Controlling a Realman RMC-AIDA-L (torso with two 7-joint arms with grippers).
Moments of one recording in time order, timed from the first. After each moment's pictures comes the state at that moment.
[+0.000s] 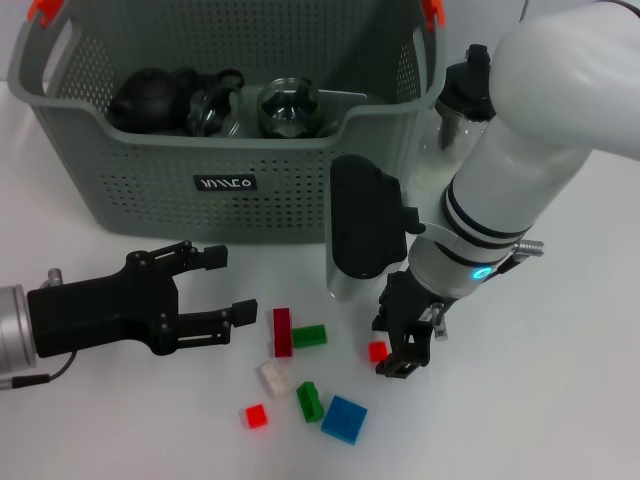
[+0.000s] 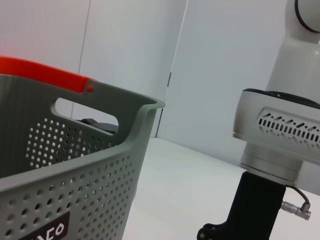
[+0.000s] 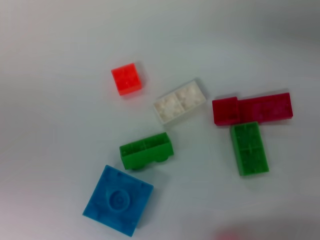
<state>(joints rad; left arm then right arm) -0.43 -2.14 0.41 0.67 2.15 1.73 -1.20 1.05 2.12 -1.84 -0.70 -2.34 -1.23 2.11</state>
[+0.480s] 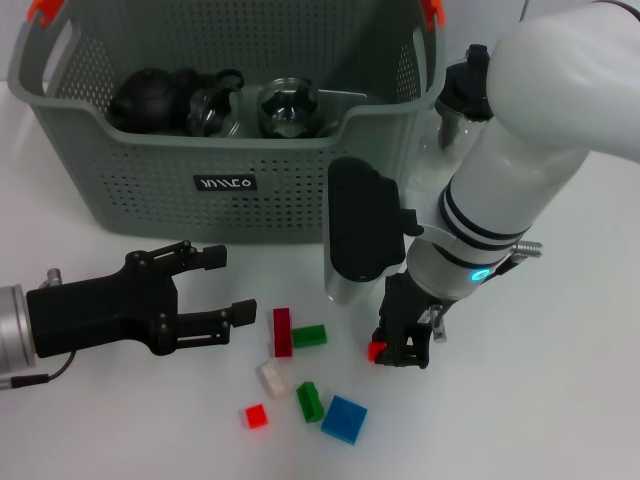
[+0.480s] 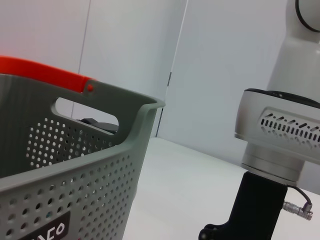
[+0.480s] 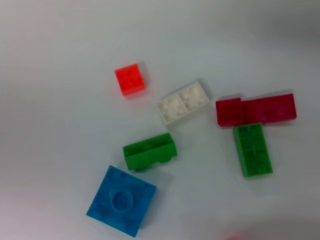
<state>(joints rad) -0.43 -2.13 0.41 0.67 2.15 1.73 -1.20 1.05 2.12 -1.85 -0.71 -2.34 -1.24 2.11</state>
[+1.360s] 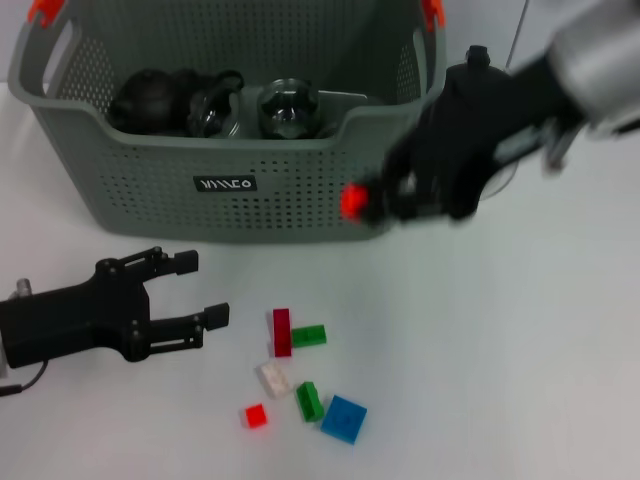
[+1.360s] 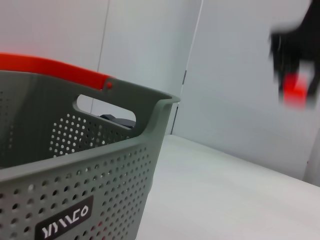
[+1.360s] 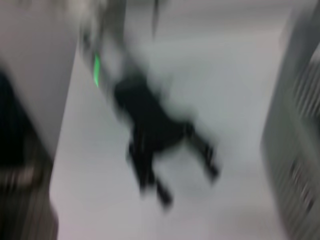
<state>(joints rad) -0.39 -2.13 0.38 0.70 2.15 1.75 -1.20 0.88 2.08 -1.10 -1.40 -2.22 -1.86 2.14</state>
